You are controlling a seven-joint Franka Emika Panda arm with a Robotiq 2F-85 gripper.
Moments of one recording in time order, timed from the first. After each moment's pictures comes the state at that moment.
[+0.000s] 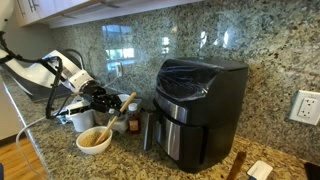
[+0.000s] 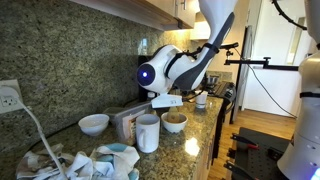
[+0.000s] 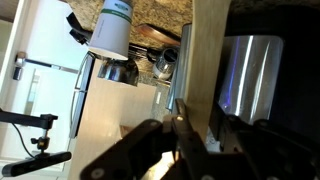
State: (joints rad) arm 0.15 0.29 0.12 -2.24 -1.34 1.81 2.26
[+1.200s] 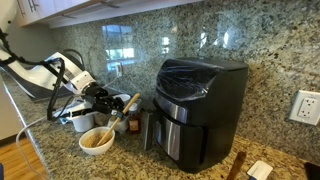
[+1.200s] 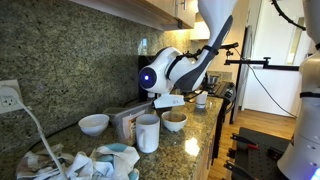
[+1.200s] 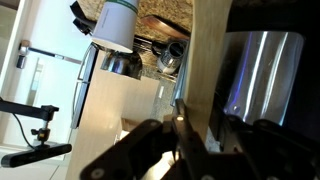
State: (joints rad) arm 0.13 0.30 0.12 -2.24 -1.37 1.79 2.24
